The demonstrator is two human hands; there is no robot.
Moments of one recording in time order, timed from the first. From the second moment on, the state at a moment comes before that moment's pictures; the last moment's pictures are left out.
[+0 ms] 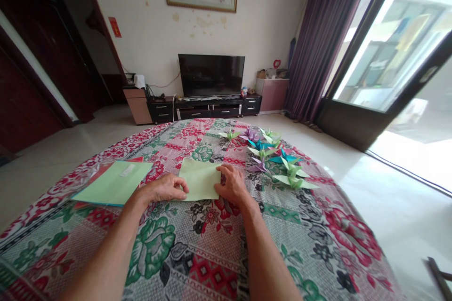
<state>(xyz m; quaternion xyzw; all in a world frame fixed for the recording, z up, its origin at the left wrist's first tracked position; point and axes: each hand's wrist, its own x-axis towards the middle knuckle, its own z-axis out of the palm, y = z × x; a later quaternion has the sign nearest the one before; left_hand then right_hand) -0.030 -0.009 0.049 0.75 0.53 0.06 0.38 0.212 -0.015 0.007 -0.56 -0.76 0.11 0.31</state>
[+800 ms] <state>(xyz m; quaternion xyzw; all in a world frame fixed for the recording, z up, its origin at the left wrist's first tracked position) -0.031 0.002 0.030 0.80 0.57 0.15 0.12 0.219 -0.022 0.010 -0.60 -0.75 0.13 0.25</state>
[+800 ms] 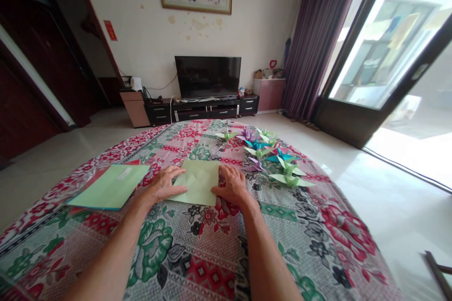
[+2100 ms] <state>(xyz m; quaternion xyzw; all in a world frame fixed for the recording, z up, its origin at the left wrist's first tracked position) -0.036 0.021 0.002 0.69 0.54 0.44 0.19 0.211 -0.018 -0.001 -0.60 -0.74 0.05 0.29</state>
